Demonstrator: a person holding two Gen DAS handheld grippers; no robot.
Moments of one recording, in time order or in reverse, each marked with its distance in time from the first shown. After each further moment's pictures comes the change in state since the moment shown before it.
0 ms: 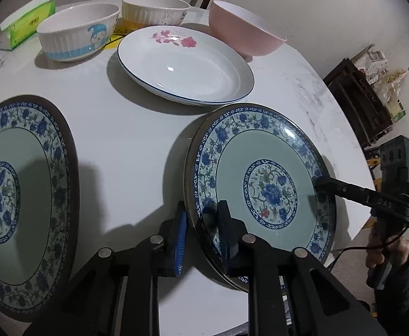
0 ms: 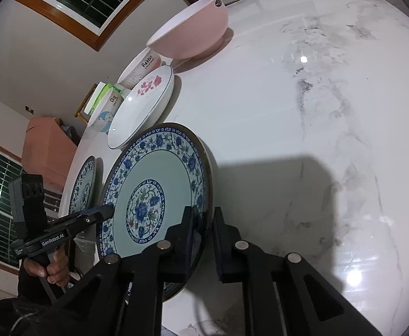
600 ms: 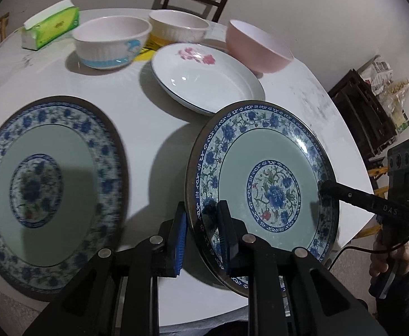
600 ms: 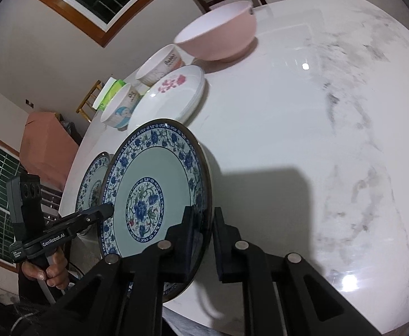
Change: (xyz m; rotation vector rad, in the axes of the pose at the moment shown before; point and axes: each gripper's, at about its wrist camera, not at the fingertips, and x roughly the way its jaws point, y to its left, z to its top) left arm -0.038 0.022 -0.004 -0.050 -0.051 0.026; right arm 0.002 0.053 0.001 -0.051 -0.006 -0.007
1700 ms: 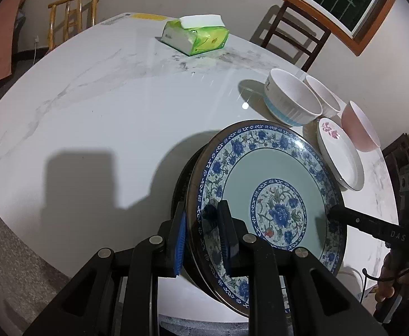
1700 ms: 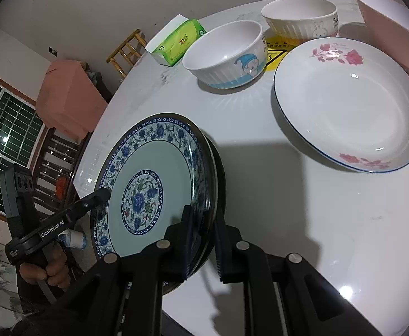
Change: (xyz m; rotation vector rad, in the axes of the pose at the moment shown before) left arm -0.089 0.184 -0.001 -0.268 -0.128 0.229; right arm 0.140 0.177 0.024 -0.188 0.191 0.076
